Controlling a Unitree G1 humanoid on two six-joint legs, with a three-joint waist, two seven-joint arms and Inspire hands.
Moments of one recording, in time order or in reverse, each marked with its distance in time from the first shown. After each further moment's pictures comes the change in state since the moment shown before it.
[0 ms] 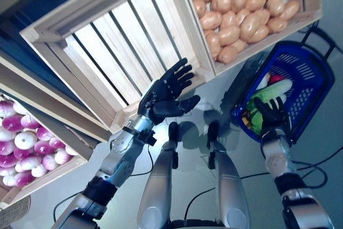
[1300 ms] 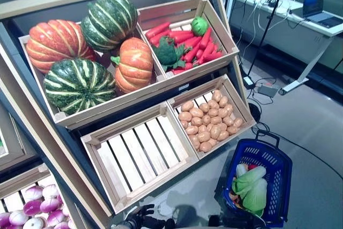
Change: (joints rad) left arm 0.279 -0.260 0.021 1.097 0.617 0.118 0.081; right arm 0.309 0.146 0.111 0.648 -0.555 0.215 0.293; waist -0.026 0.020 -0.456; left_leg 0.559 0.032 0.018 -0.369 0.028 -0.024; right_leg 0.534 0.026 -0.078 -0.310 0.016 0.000
